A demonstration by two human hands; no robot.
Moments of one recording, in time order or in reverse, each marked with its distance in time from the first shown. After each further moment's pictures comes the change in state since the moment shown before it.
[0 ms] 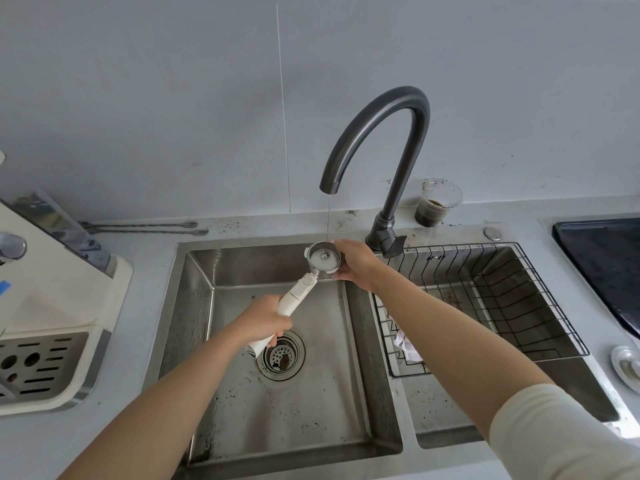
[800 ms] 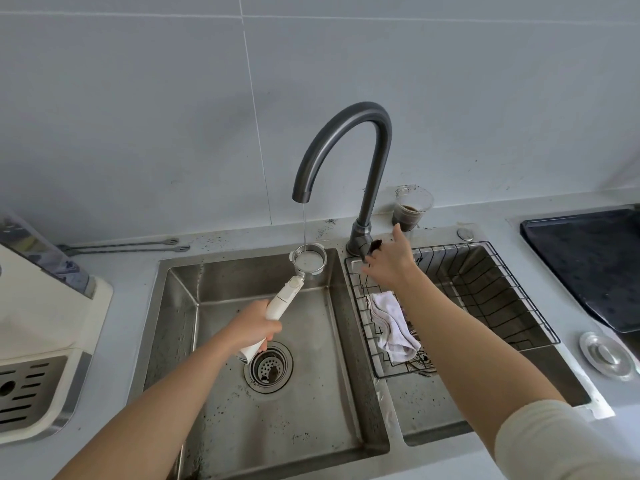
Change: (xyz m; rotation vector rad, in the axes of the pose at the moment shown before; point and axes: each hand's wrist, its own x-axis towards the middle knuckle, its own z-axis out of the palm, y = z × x) left_hand 0.003 0.008 0.003 0.008 0.033 0.022; right_hand -0.024 -0.007 -0.074 0.666 0.042 0.035
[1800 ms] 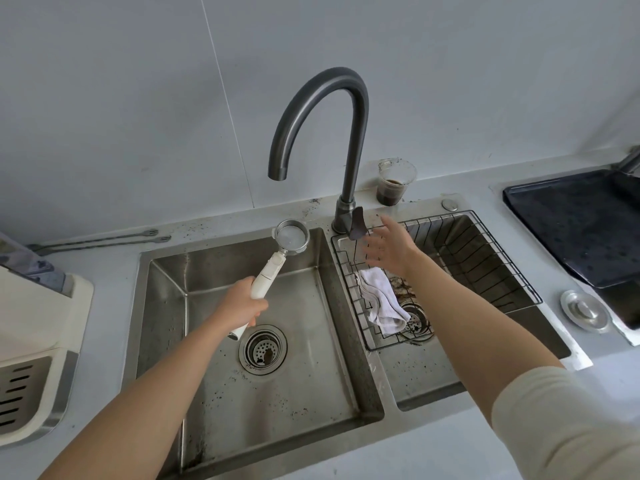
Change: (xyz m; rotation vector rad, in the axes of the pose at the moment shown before) left_hand 0.008 0.000 0.002 0.057 0.146 0.028; right_hand -0.002 0.005 -0.045 -0.318 0.085 -0.008
